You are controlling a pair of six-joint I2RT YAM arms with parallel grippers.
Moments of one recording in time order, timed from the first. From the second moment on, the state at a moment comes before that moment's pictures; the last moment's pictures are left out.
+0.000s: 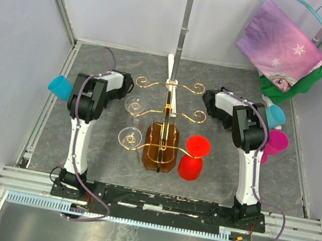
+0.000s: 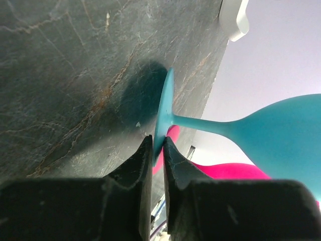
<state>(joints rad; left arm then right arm) -0.17 2.32 1.61 -1.05 -0.99 -0.16 0.32 2.32 1.63 -1.11 0.99 0.29</state>
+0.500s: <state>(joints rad) -0.21 2.32 1.58 -1.06 -1.00 -0.17 0.32 2.32 1.62 -1.11 0.91 0.26</state>
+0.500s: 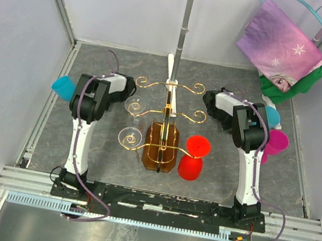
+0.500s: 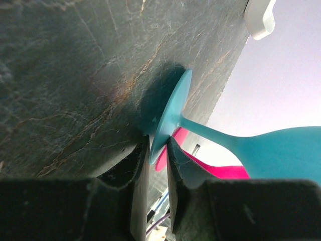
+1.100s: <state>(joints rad) -0.22 2.31 1.55 -1.04 -0.97 -0.17 0.32 2.30 1.62 -1.14 0.83 0.20</state>
